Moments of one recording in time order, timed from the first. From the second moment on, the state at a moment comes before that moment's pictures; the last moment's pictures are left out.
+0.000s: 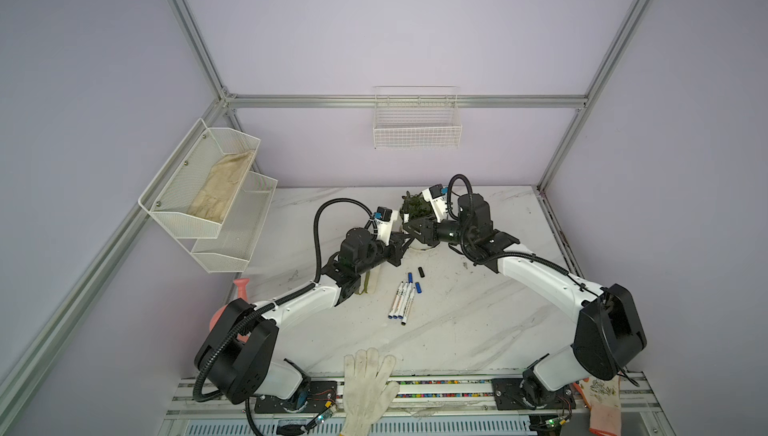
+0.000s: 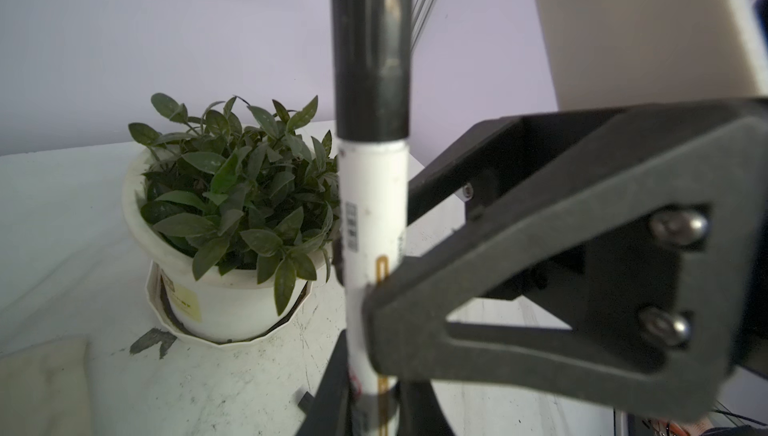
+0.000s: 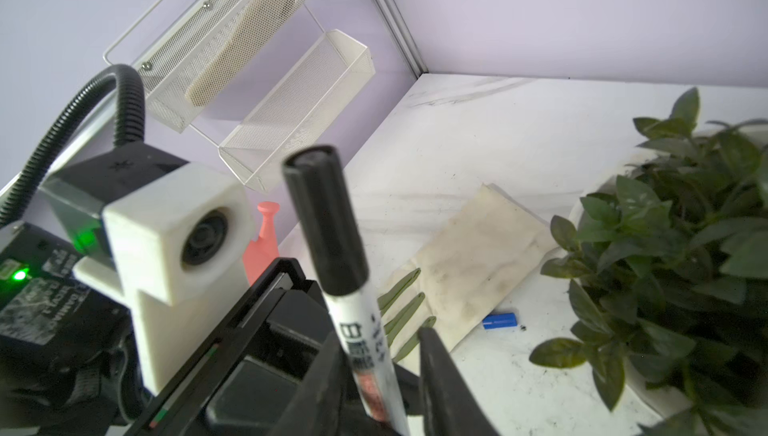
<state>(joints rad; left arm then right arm) -0.59 1.44 0.82 0.44 0.29 -0.35 0.55 1.54 1.16 0.06 -0.58 0.43</state>
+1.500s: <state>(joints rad) -0.54 1.37 0.76 0.37 0.09 -0.43 0.25 1.68 1.15 -0.30 -0.11 0.41</state>
